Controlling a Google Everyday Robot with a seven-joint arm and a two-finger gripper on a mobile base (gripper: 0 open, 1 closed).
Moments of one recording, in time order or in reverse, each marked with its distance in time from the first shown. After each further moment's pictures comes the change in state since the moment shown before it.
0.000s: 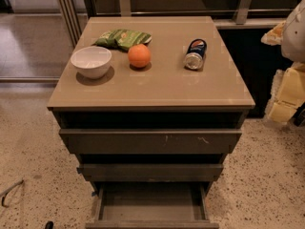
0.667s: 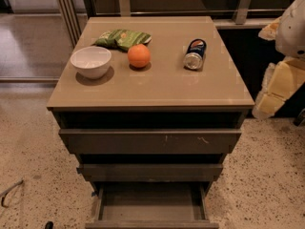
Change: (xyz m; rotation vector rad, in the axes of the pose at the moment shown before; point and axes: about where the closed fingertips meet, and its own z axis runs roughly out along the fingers) arm -0.009 -0.017 0.006 0.032 -0.045 0.033
